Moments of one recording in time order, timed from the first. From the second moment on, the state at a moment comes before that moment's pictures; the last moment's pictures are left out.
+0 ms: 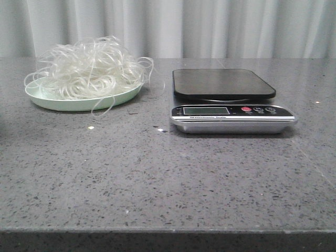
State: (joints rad) left arm -0.27 0.92 -0.89 -0.04 0.33 0.01; right arm 0.01 -0.01 0.03 0.08 0.12 -0.01
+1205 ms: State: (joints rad) left arm -0.30 1.78 -1.54 -0.24 0.90 0.28; right arm 0.01 -0.01 0.03 0.08 0.12 -0.01
